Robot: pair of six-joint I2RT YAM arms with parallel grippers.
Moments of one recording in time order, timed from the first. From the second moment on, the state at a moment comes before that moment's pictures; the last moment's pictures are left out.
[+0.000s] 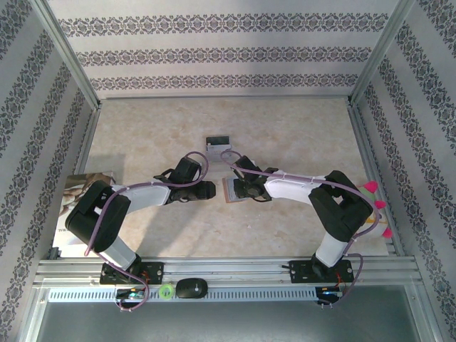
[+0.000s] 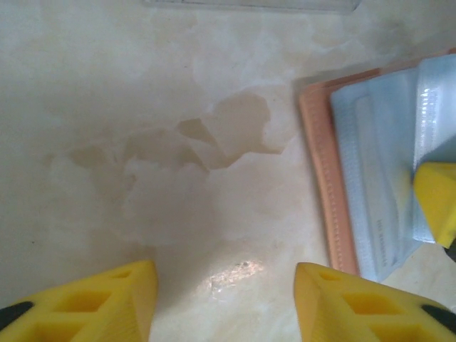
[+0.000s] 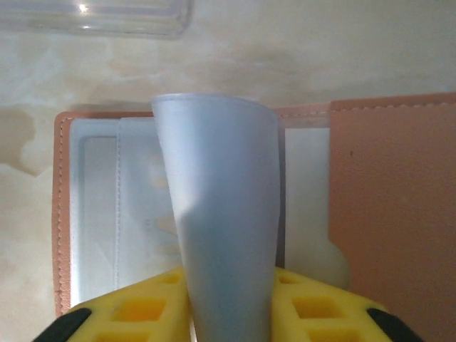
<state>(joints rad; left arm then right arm) -0.54 1.60 0.75 -0.11 0.22 -0.61 0.73 1.73 0.94 -0.32 0.11 0.59</state>
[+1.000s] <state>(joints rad) -0.56 1.68 0.81 -0.10 0.19 -0.60 0.75 1.75 0.93 -0.18 -0.07 0.70</state>
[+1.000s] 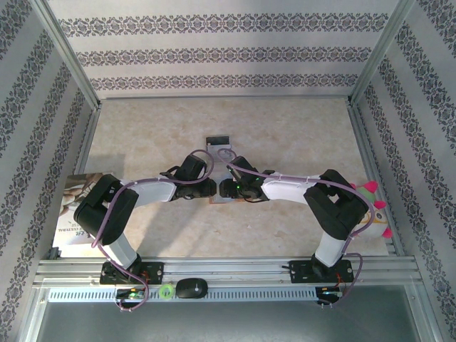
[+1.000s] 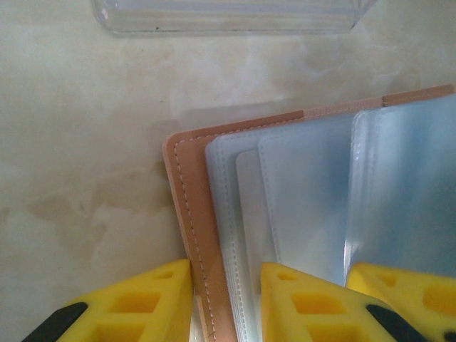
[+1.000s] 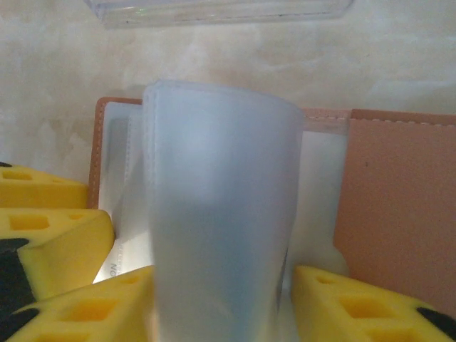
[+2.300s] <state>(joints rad) -0.56 1.69 0.80 -0.08 0.21 -0.61 0.88 1.74 1.03 -0.38 0.17 0.33</state>
